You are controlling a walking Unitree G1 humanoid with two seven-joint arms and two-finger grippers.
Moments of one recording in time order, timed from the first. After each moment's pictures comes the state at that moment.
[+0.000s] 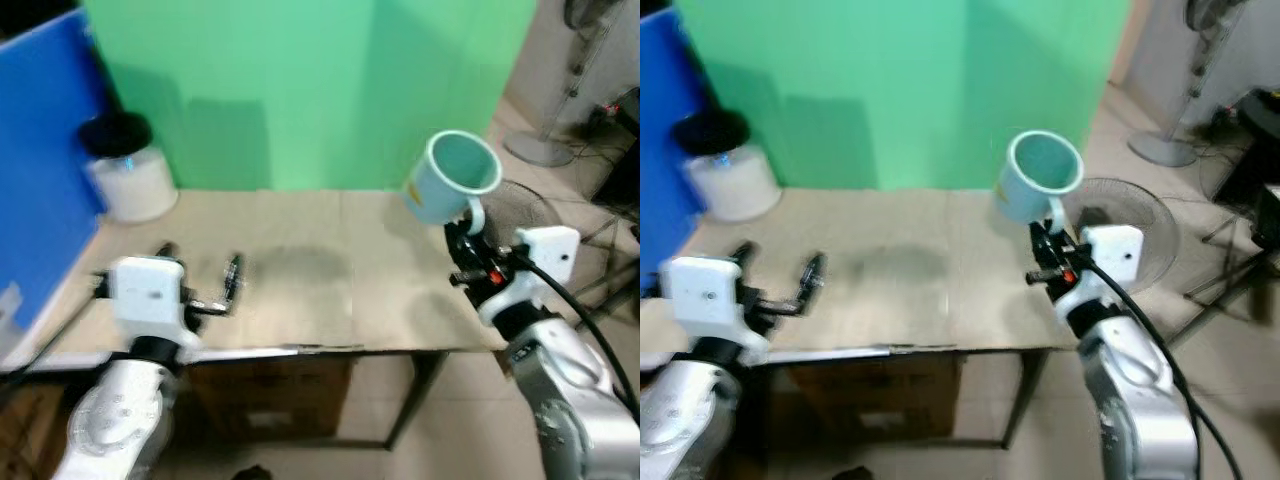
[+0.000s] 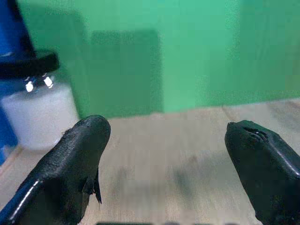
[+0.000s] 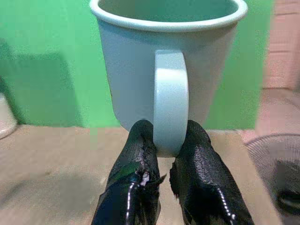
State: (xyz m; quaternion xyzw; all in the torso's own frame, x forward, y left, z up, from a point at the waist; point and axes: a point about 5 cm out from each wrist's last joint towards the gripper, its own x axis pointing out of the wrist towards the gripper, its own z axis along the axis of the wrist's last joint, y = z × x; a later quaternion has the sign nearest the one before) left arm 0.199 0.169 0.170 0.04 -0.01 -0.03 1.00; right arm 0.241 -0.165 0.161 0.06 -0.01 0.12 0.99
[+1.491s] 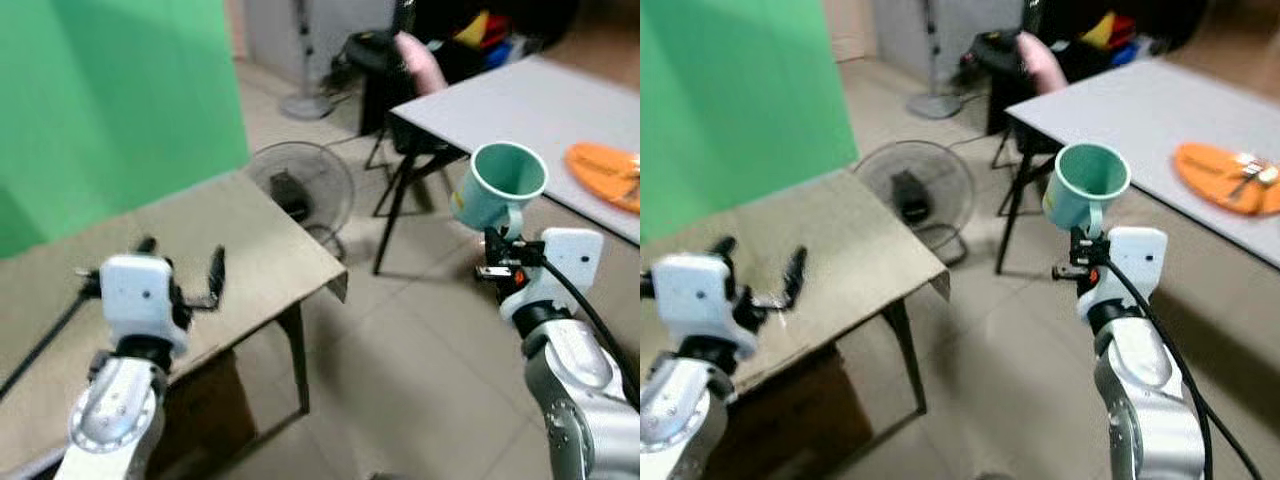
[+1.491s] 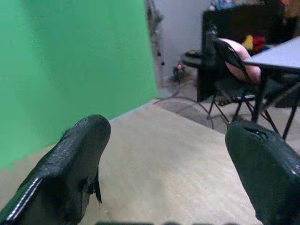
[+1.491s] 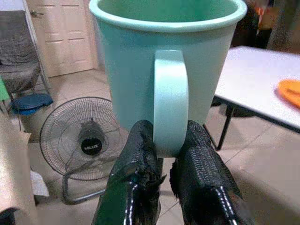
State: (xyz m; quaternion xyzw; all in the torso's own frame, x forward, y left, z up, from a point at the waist) left arm 0.202 0.172 0.162 0.07 -0.01 -0.02 1.00; right arm 0.238 -0.192 0.155 -0.01 0.03 -0.02 1.00
